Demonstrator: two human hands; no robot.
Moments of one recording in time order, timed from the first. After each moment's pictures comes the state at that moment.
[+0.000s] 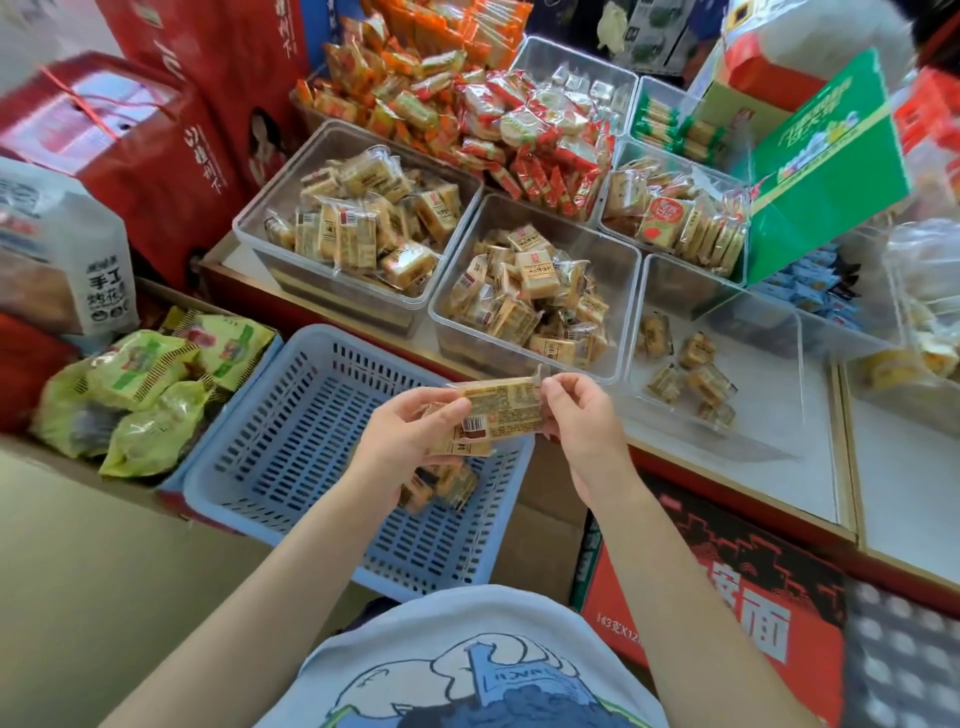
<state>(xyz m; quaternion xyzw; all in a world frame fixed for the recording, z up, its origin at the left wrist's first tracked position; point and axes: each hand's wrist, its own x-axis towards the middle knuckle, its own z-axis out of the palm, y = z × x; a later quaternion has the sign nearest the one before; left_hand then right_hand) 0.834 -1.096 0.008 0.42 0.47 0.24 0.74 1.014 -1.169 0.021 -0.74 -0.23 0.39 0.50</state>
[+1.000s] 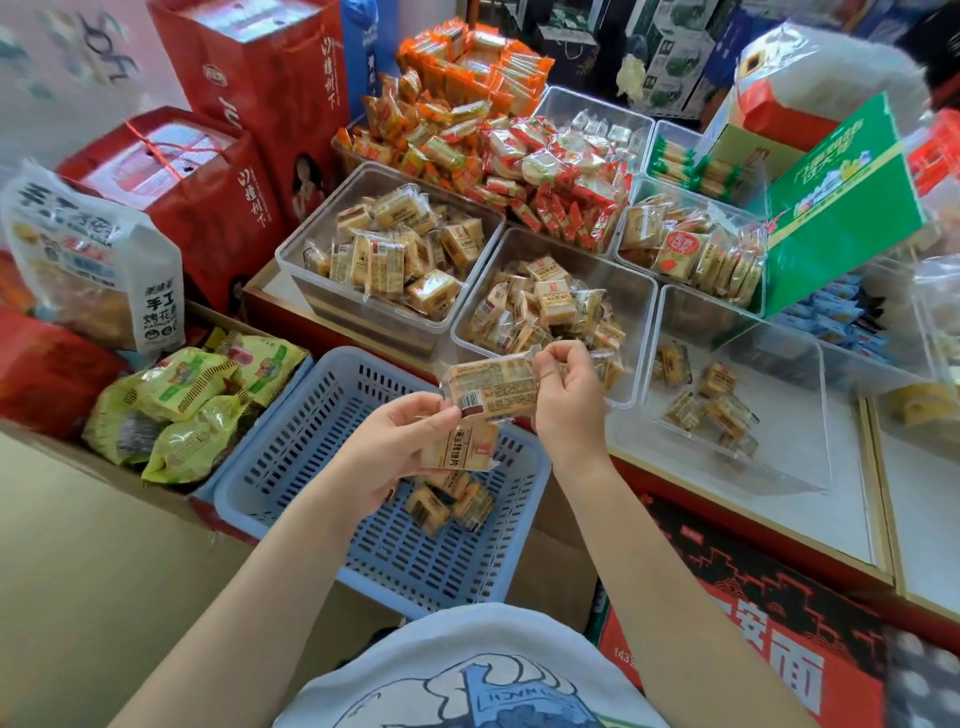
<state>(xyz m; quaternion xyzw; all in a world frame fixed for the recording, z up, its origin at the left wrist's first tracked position) 0.803 -1.083 0.029 0.46 0.41 0.20 0.76 0.985 -1.135 0.051 -0.73 -0.34 0.27 0.52</state>
